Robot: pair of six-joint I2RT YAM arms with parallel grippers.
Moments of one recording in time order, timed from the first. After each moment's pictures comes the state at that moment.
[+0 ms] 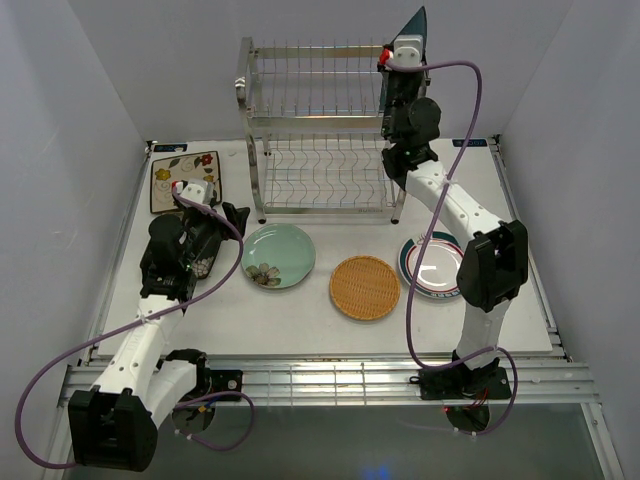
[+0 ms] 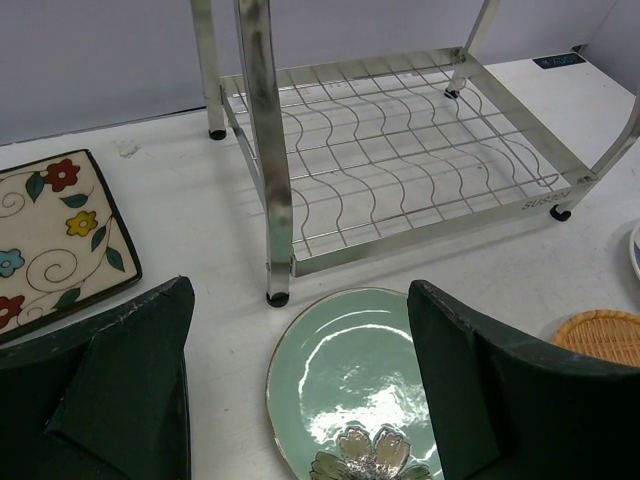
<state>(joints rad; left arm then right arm) -0.10 0.91 0.60 0.26 0.29 -0.05 0.50 1.89 1.78 0.87 0.50 -0.63</state>
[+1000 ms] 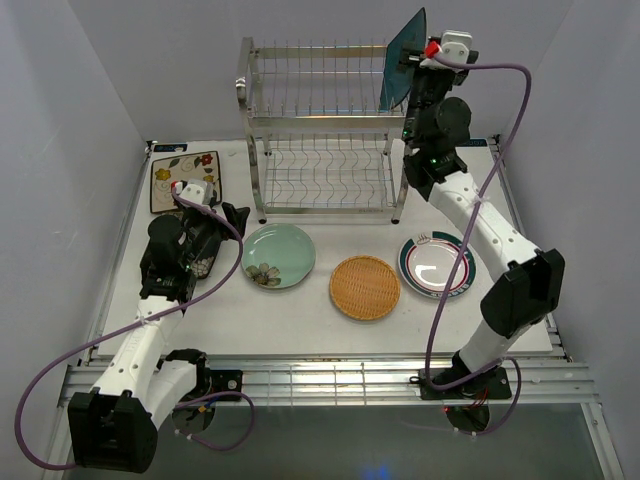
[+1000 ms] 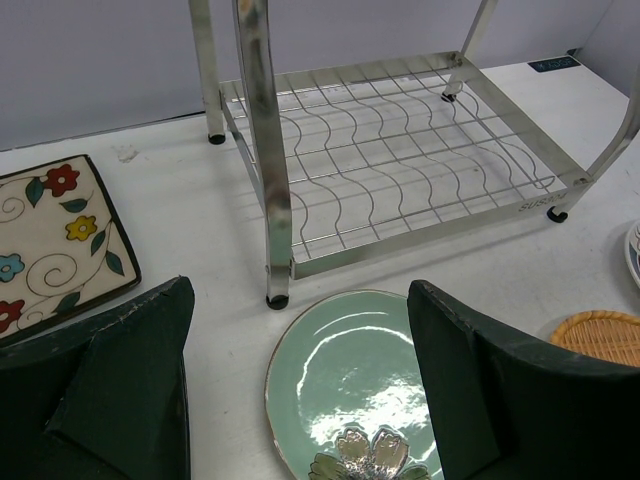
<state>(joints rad) -0.10 0.90 0.60 0.26 0.30 -0.05 0.50 1.68 1.69 0.74 0.57 -0.42</state>
